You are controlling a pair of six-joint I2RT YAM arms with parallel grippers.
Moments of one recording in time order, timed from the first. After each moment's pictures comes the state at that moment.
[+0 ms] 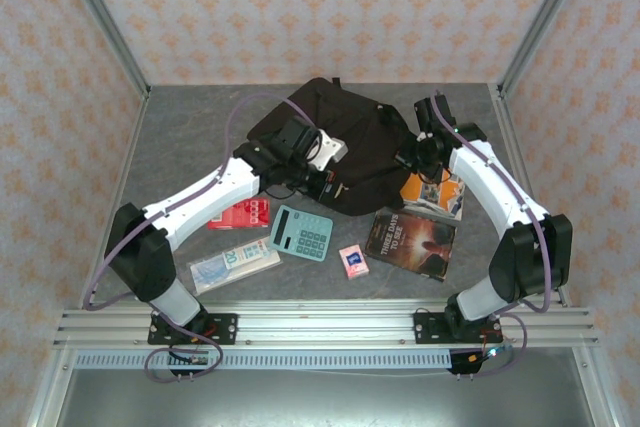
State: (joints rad) left arm -0.64 1.60 1.36 -0.69 0.39 -0.20; right arm 0.25 1.51 1.32 -0.88 -0.12 0.76
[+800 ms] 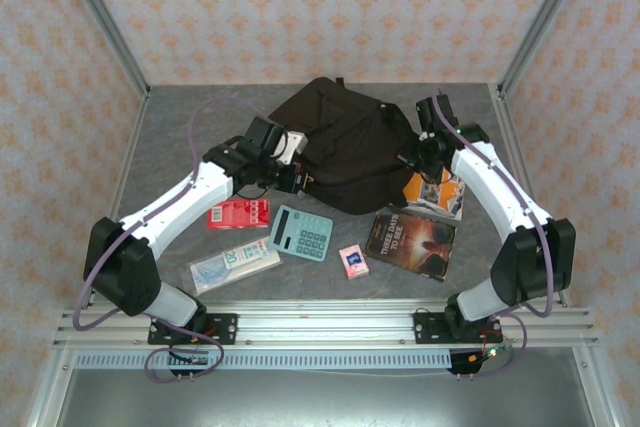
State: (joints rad) left arm -0.48 1.49 1.22 -0.68 0.27 -0.27; right arm 0.25 1.49 1.32 -0.88 -0.09 0.74
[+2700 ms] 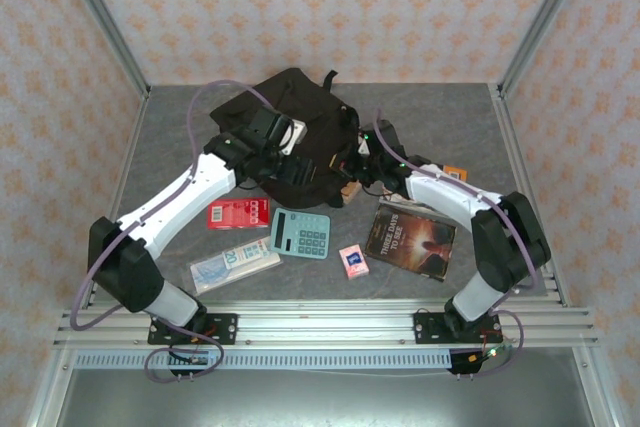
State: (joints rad) left arm -0.52 1.53 1.38 -0.81 0.03 -0.17; right arm 0.53 1.61 1.07 -0.13 -0.37 0.97
